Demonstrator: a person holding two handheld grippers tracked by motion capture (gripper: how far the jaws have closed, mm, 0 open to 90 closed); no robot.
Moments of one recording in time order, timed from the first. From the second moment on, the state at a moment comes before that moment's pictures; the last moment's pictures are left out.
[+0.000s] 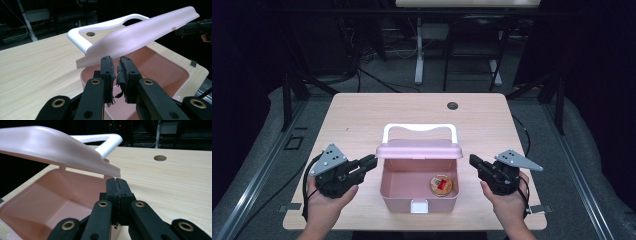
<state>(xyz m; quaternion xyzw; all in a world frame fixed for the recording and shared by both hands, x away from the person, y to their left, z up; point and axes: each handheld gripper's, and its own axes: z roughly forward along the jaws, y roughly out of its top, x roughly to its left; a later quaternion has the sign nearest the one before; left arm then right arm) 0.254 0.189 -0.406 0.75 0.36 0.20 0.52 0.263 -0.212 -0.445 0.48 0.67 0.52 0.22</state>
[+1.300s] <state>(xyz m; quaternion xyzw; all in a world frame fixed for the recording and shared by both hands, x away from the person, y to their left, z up) 0.230 0.189 -0.436 0.75 0.36 0.20 0.52 0.277 -0.243 -0.512 0.52 0.66 0.47 0.27</state>
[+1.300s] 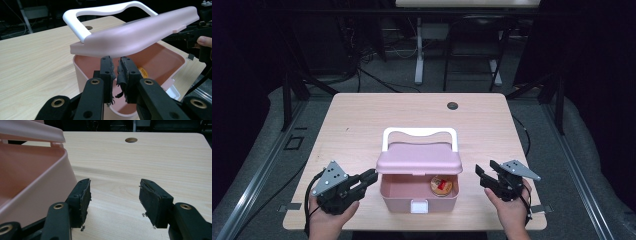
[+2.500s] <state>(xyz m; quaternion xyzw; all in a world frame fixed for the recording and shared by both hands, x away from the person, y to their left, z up) 0.214 0.192 -0.472 0.76 0.37 0.16 0.51 0.275 -0.245 -0.522 0.53 0.66 0.46 0.27</state>
